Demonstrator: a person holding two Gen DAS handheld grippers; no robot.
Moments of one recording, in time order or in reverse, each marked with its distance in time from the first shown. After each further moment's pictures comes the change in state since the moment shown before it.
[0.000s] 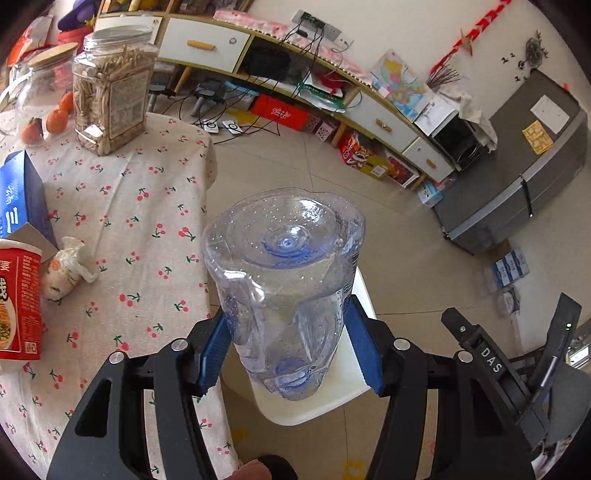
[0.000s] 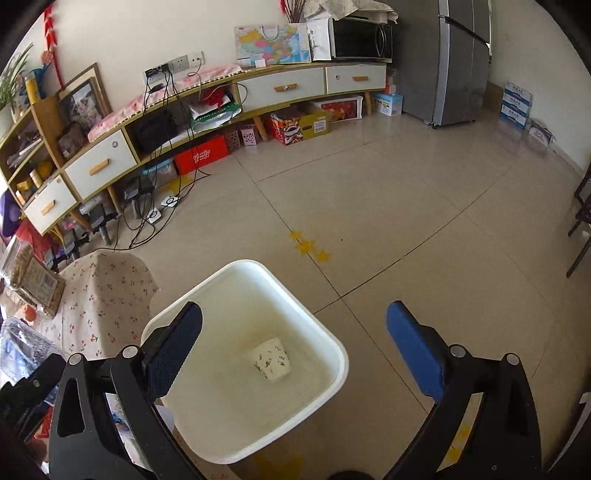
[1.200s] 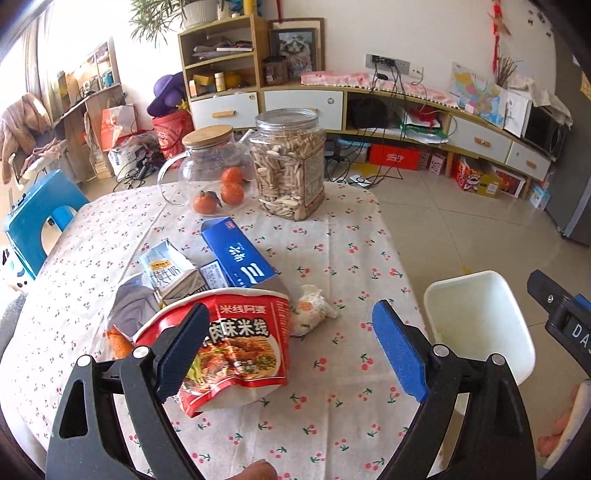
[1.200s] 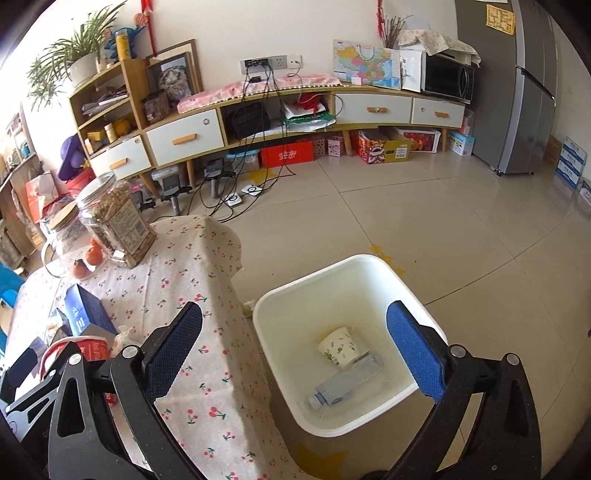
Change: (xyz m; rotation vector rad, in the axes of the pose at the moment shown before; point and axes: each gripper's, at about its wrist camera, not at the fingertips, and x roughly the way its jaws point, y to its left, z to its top) left arm -0.103 0.087 -0.012 0.138 -0.237 0.566; right arm -0.060 0.135 -0.051 -0.267 -0.049 0.210
